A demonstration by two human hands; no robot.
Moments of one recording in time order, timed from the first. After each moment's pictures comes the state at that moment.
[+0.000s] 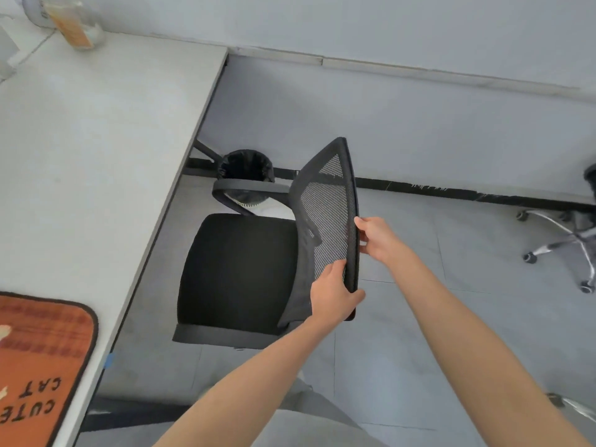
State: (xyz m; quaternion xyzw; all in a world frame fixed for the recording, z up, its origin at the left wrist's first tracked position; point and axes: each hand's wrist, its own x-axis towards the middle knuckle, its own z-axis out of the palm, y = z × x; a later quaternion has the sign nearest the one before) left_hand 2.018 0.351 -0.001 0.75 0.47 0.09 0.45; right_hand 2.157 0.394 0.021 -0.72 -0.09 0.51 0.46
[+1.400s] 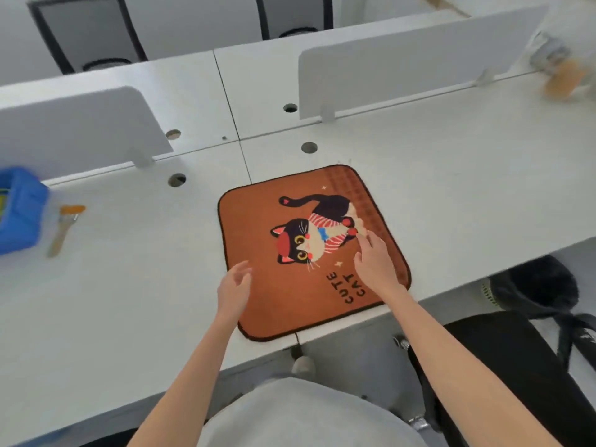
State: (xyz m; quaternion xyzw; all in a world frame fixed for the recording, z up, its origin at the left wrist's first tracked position) left_hand 1.449 0.288 -0.010 0.13 0.84 0.44 0.29; right_hand 1.624 0.489 -0.019 -0.44 -0.86 0.24 0.06
